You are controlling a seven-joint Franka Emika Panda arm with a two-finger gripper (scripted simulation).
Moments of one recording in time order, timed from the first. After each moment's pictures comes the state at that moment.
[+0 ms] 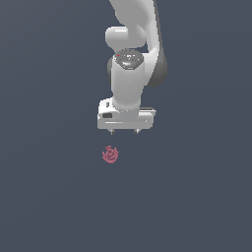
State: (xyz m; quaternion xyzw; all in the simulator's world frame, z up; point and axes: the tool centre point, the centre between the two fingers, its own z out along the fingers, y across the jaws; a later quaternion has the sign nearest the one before) arm 0.000 -0.006 0.189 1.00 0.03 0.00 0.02
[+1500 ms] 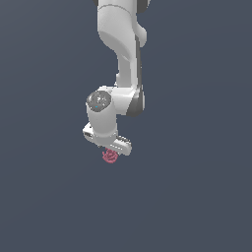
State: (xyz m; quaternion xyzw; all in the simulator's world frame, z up) arm 0.025 -0.075 0.089 0.98 -0.19 0.00 0.00
